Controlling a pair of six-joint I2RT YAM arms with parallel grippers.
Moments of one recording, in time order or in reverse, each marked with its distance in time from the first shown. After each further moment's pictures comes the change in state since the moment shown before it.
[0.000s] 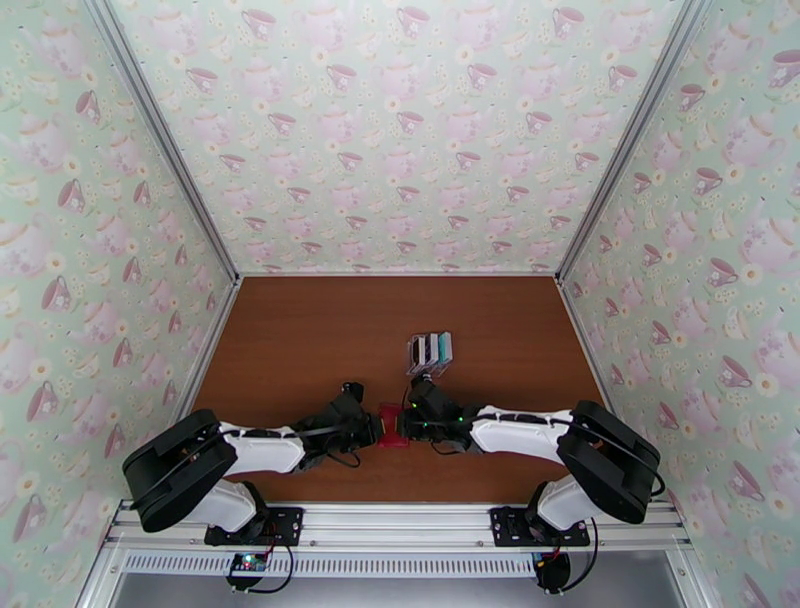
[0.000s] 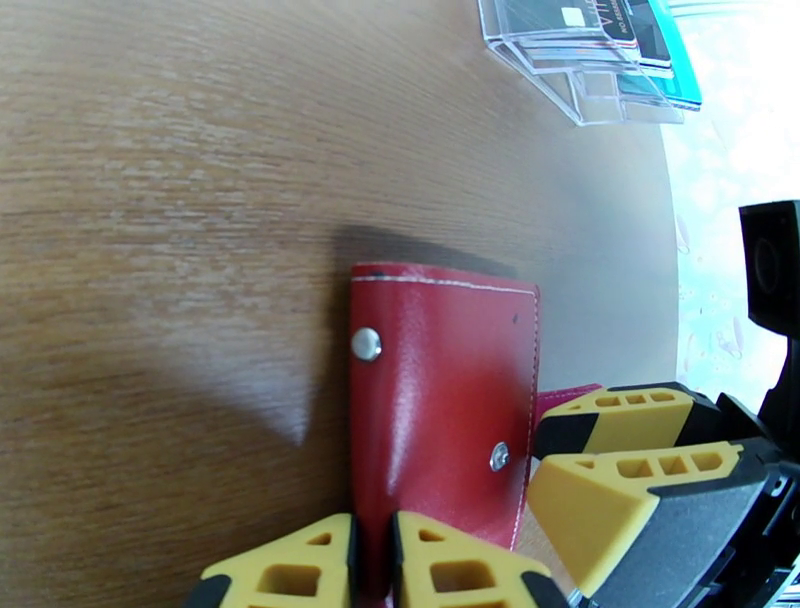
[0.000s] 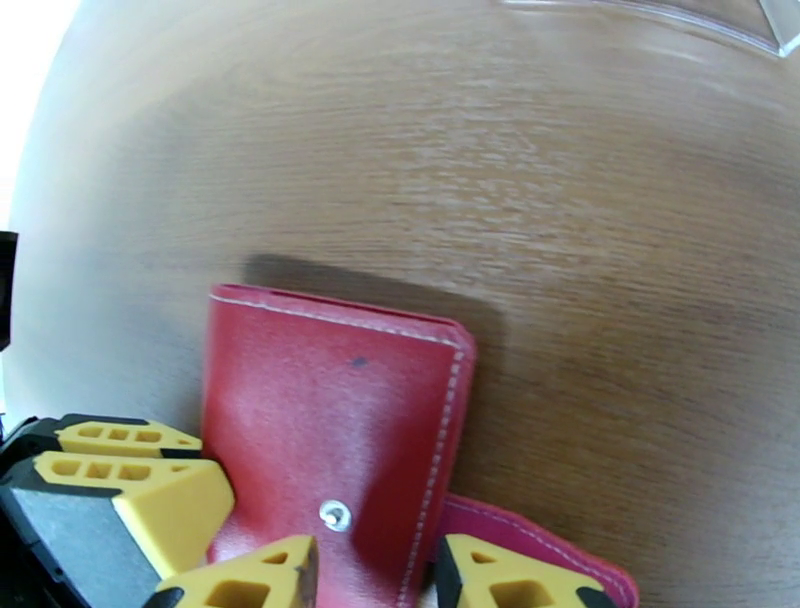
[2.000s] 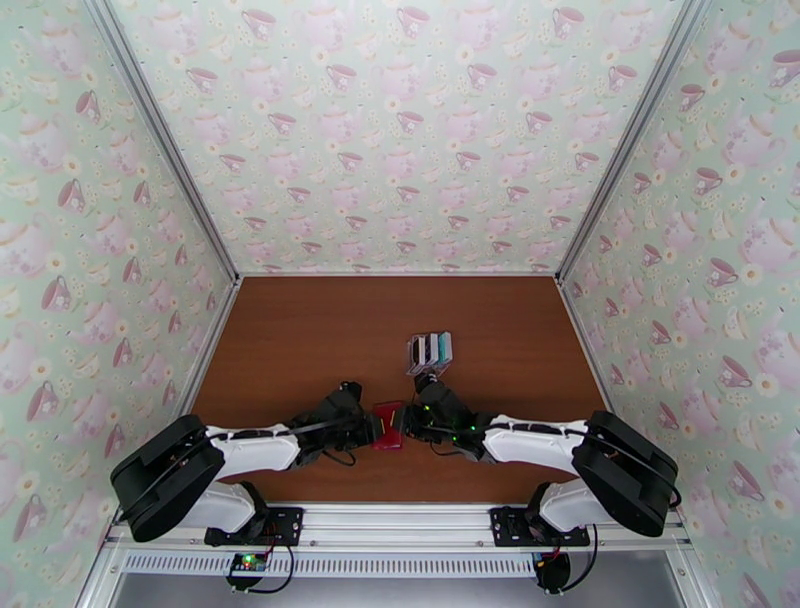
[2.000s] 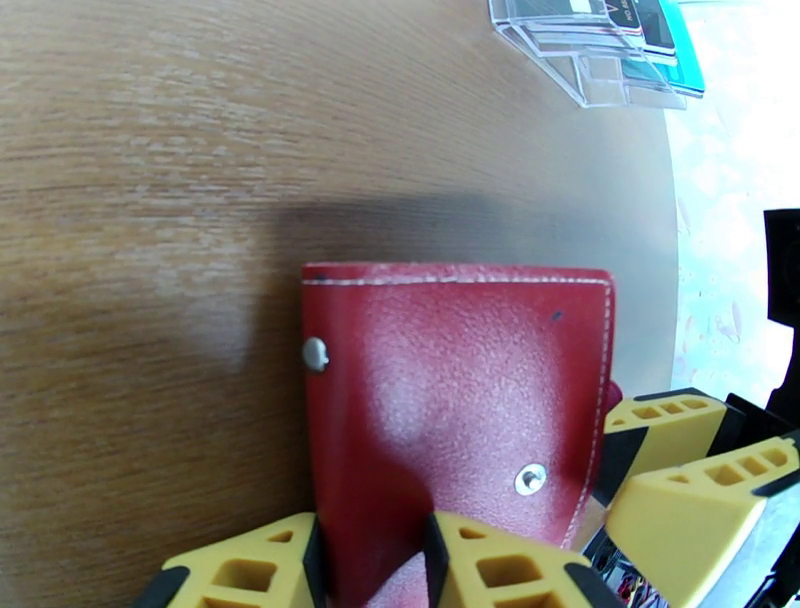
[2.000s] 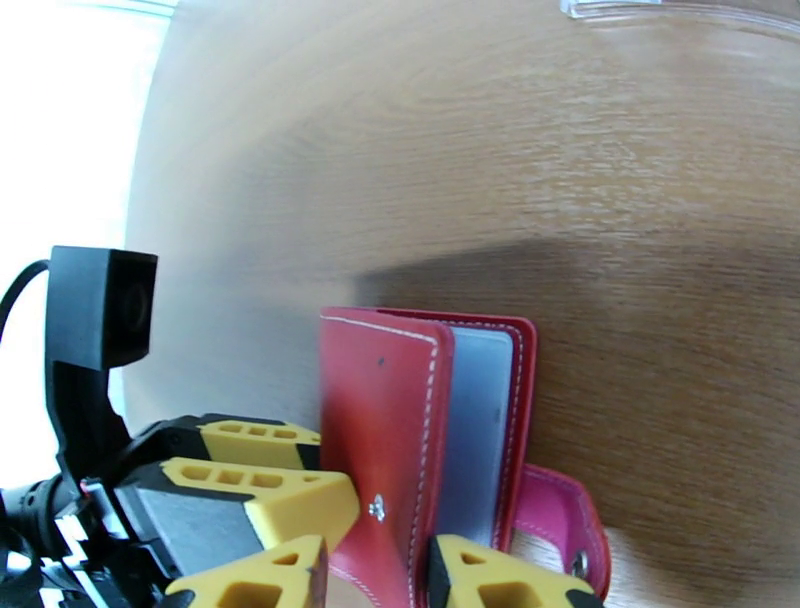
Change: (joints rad) left arm 0.063 -0.062 0.016 -0.121 0.081 0.035; right arm -0.014 -0.084 -0.114 0.266 -0.127 0.192
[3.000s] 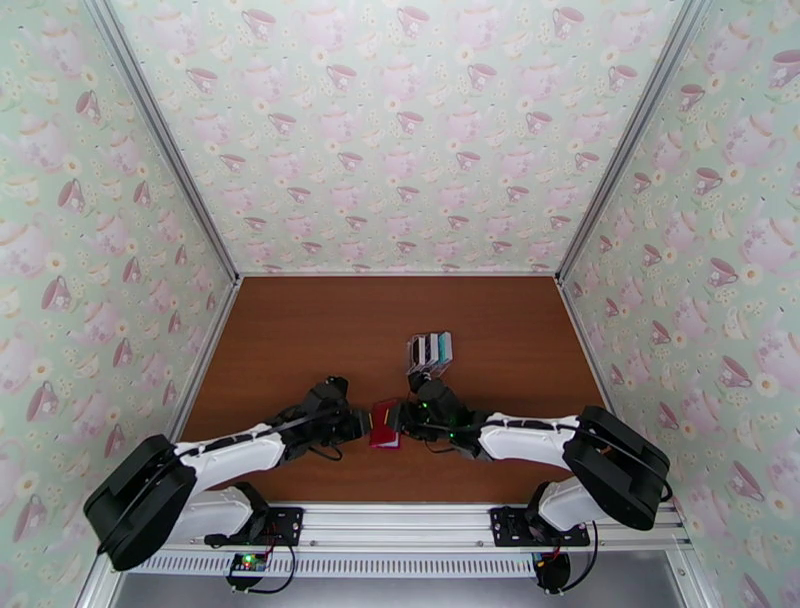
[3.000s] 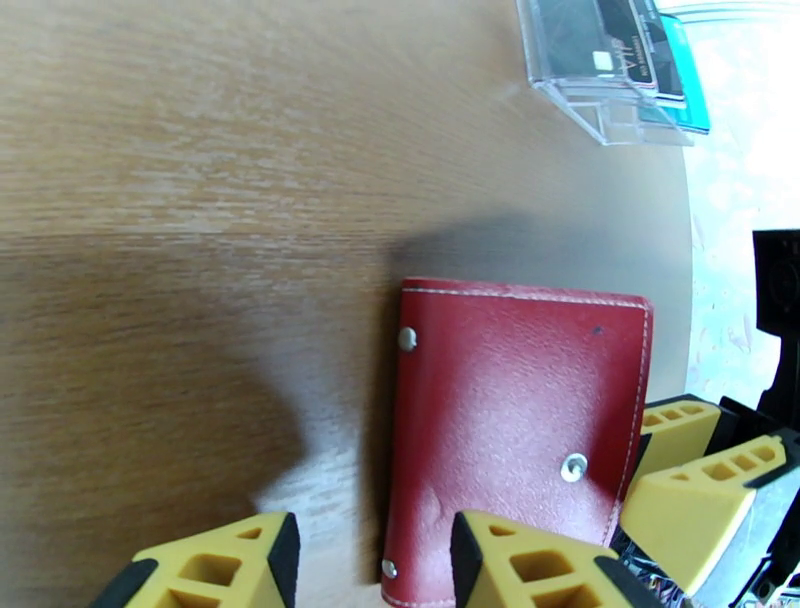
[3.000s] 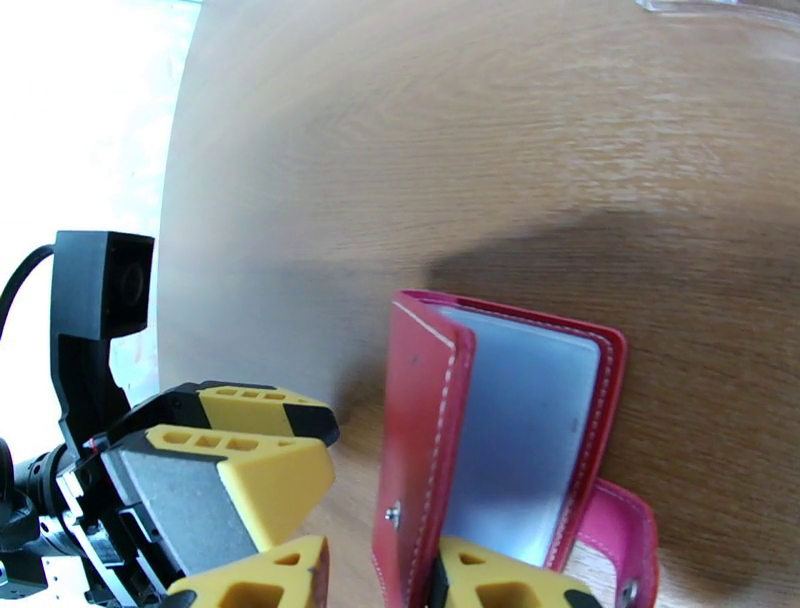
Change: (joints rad) left arm 0.112 -0.183 0.000 -0.221 0.024 0.114; right arm -0.003 0.044 0.034 0.054 -0.065 0.014
